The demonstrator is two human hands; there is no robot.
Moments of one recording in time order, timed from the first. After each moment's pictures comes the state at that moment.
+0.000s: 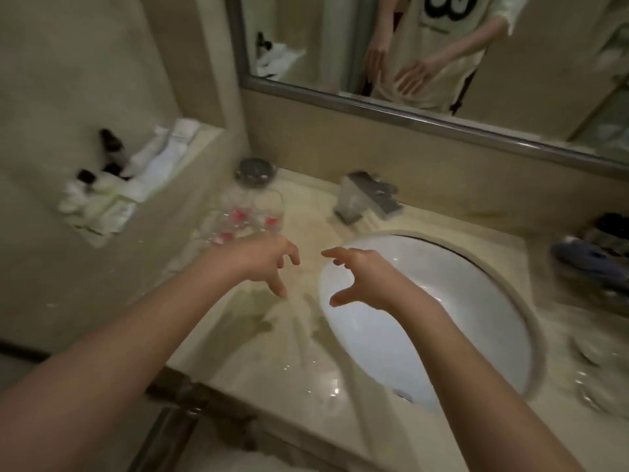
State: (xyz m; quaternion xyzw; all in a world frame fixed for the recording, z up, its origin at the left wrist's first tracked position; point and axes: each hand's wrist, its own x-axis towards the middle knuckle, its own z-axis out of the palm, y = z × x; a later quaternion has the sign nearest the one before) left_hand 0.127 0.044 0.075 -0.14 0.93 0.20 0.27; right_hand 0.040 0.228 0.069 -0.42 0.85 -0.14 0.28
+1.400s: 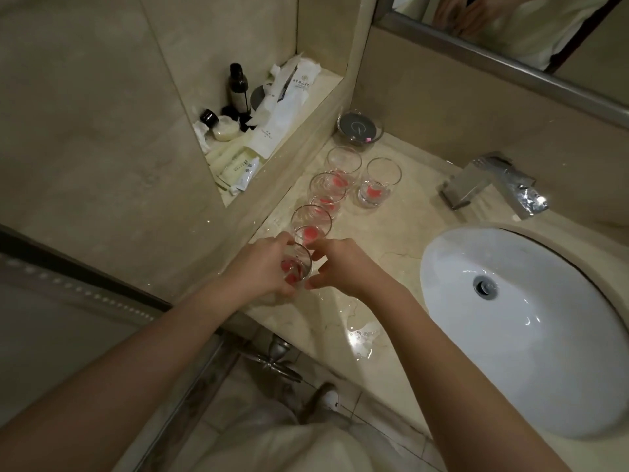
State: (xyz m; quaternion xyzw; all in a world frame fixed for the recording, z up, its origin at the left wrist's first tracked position) left_hand 0.273 -0.074 -0.018 -0.30 0.90 0.28 0.11; right_hand 0.155 0.040 0.018 -0.45 0.80 -0.16 0.37
